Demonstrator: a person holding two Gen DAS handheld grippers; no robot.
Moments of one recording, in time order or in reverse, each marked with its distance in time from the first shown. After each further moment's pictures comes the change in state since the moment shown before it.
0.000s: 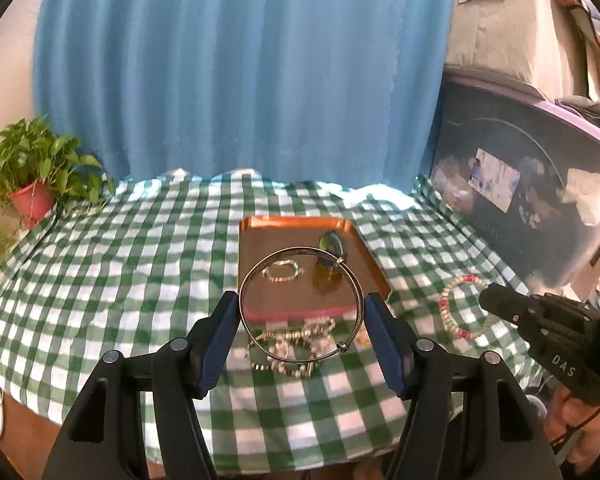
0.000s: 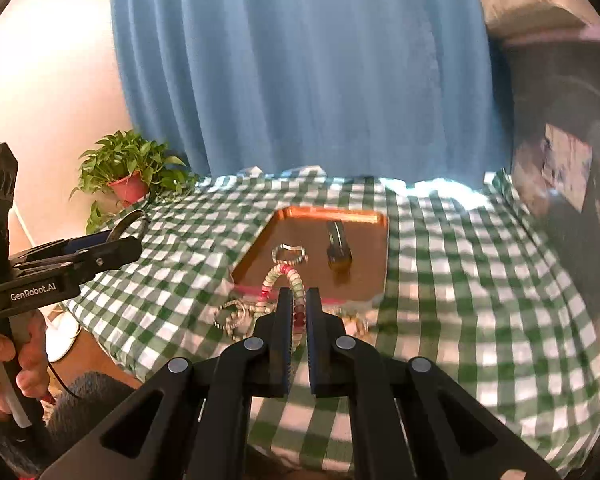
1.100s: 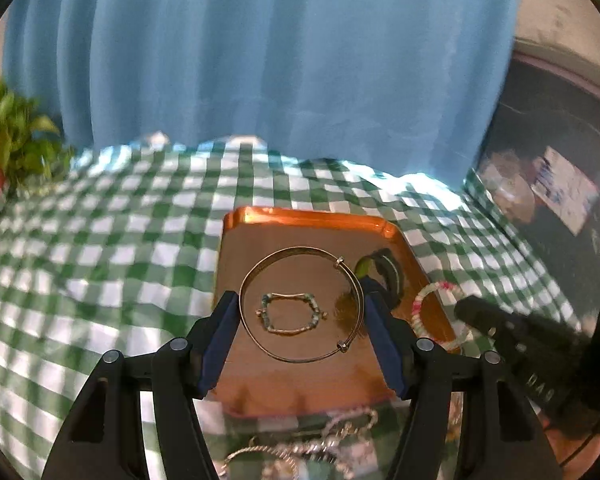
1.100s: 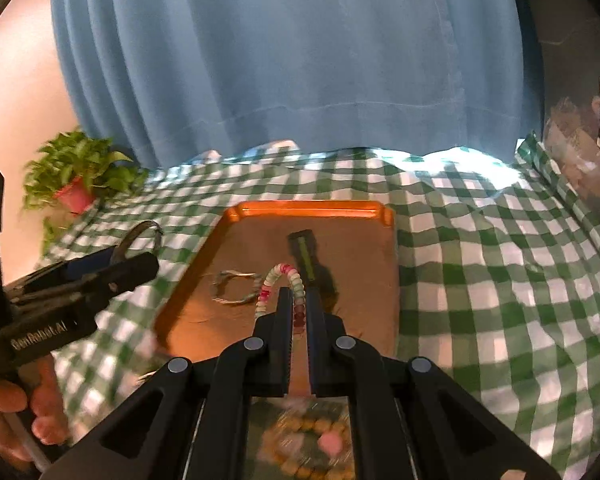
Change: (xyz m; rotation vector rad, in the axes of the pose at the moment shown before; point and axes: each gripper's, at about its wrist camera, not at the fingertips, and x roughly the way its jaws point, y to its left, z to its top) left arm 0.215 0.030 0.026 -0.105 0.097 -0.001; right arm 0.194 -0.056 0.027 0.095 0.101 -0.031
